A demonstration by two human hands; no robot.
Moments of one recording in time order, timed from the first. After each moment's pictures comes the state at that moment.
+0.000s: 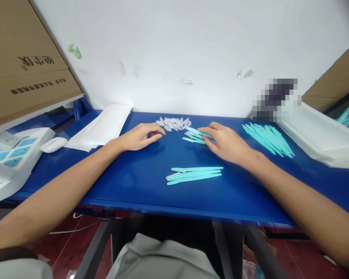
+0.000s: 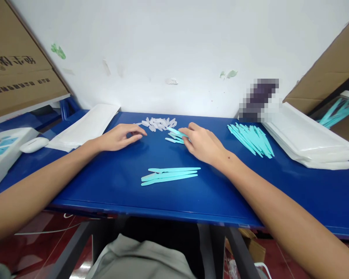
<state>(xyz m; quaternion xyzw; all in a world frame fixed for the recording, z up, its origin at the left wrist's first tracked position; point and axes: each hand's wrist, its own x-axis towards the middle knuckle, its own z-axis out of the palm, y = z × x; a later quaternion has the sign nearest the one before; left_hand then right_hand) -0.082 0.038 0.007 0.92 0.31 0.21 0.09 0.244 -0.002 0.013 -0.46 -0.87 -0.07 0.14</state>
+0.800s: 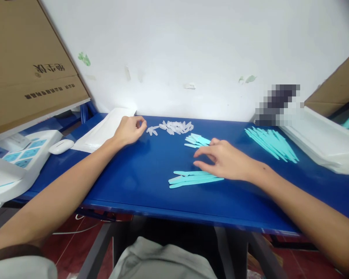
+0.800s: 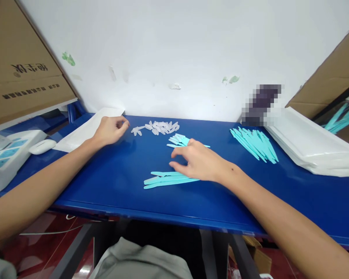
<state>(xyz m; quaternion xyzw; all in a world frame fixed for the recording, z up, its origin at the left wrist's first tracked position) -0.113 0.054 0.006 0.77 0.55 0.32 -0.05 0.230 -0.033 0.027 -0.37 -0.92 0.06 0.11</state>
